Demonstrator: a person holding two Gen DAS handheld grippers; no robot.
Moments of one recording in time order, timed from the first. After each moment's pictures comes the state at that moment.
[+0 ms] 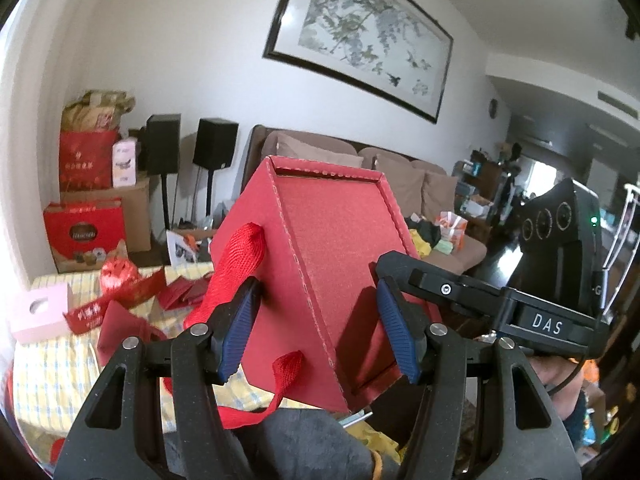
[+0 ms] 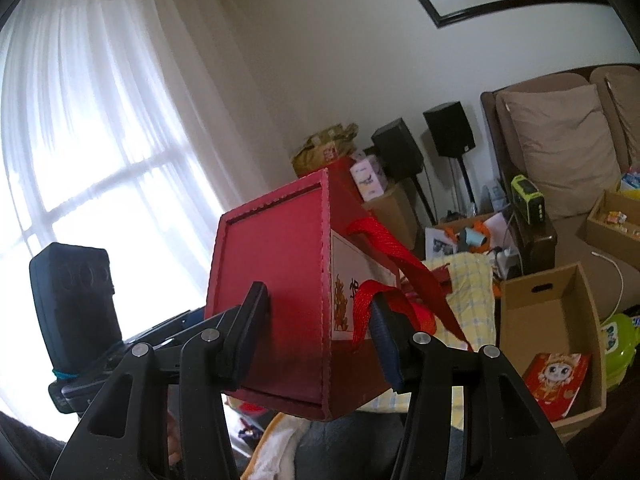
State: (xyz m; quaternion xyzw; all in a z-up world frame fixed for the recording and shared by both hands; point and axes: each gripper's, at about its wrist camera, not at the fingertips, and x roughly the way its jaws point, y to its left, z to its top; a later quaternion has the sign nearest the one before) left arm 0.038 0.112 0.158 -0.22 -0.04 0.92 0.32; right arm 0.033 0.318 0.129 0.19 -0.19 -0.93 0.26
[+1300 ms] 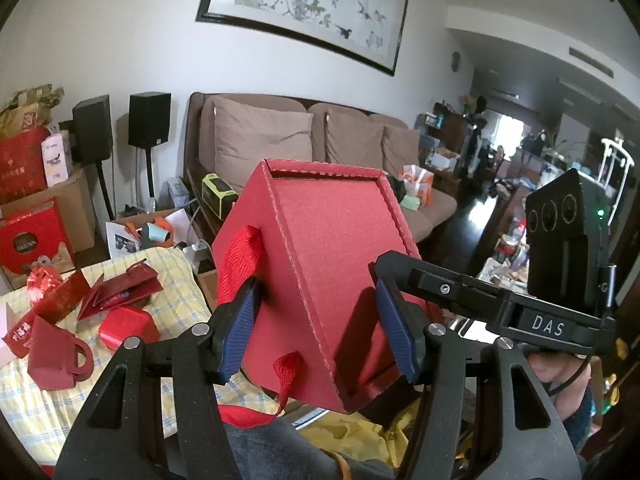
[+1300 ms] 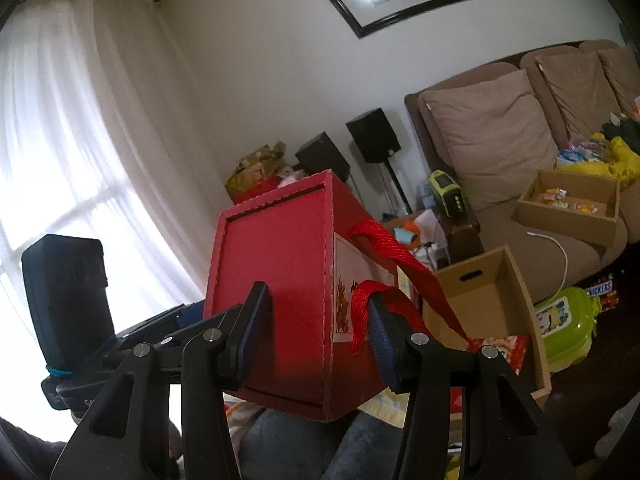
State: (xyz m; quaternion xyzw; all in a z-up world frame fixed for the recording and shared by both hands) left arm 0.019 0.240 0.123 -0.27 0.01 0.88 0.39; right arm 0.059 0.429 0.092 0.20 -0.23 -0.94 0.16
